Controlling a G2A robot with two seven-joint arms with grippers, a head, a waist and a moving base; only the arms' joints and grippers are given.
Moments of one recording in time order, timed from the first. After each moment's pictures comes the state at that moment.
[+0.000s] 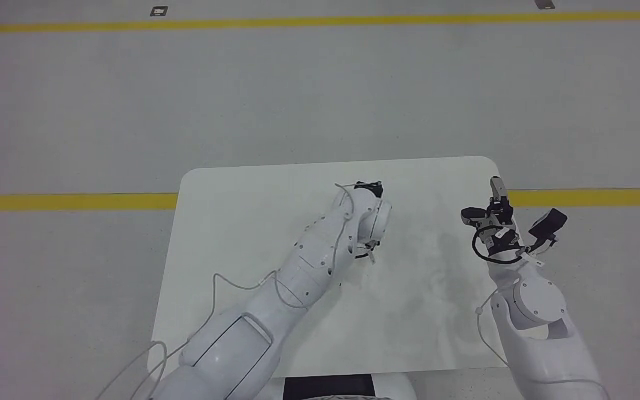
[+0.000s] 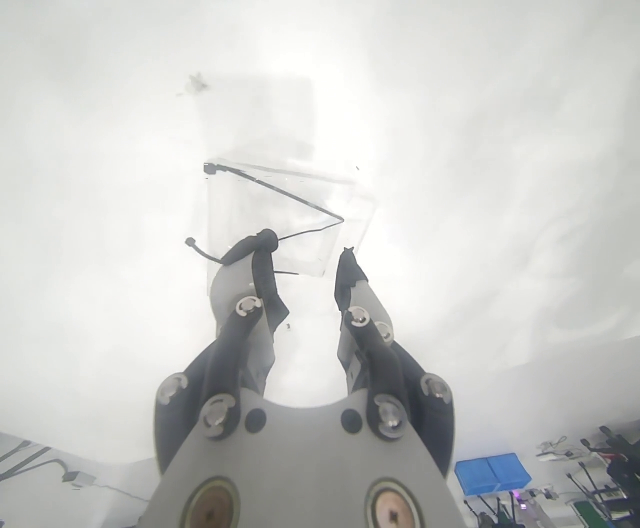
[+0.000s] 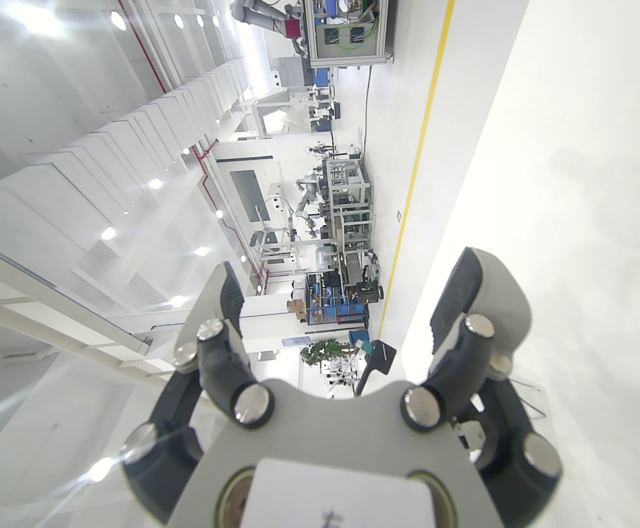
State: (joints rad) left arm 0.82 -1.87 -0.90 -0.91 1.32 0.34 -1.34; right arm -1.73 -1.15 1.60 -1.80 0.42 0.00 0.00
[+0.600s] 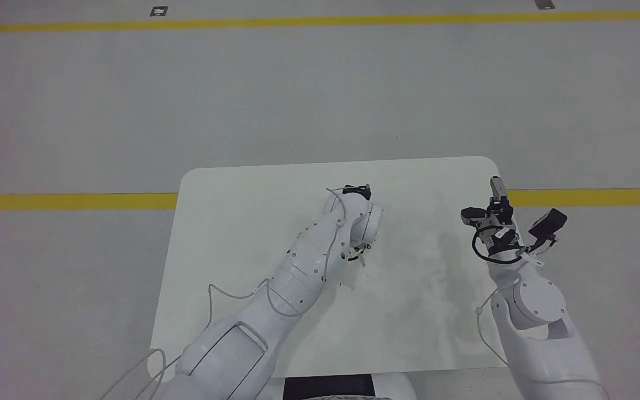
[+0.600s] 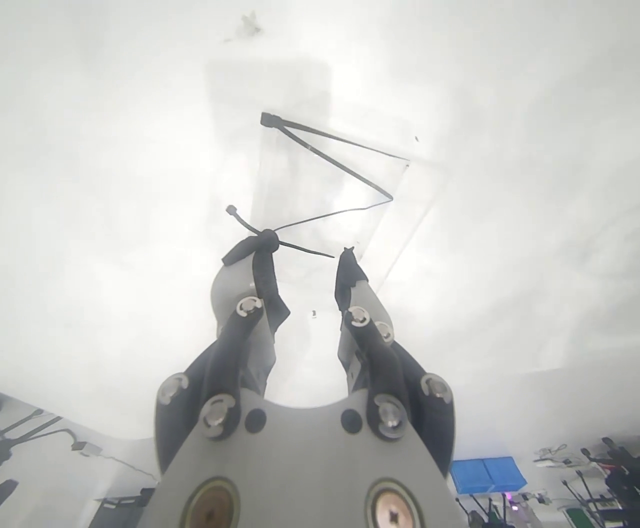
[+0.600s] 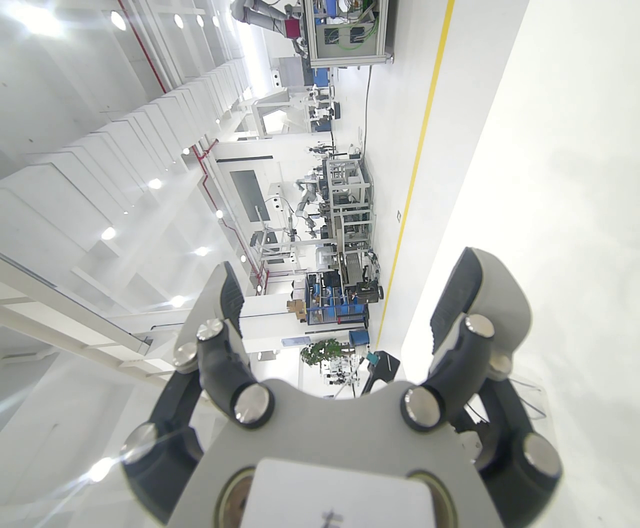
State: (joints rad) left arm 0.88 -1.85 -0.95 -0.97 1.42 0.34 -1.39; right arm -1.73 -1.15 1.60 -1.80 0.42 0.00 0.00
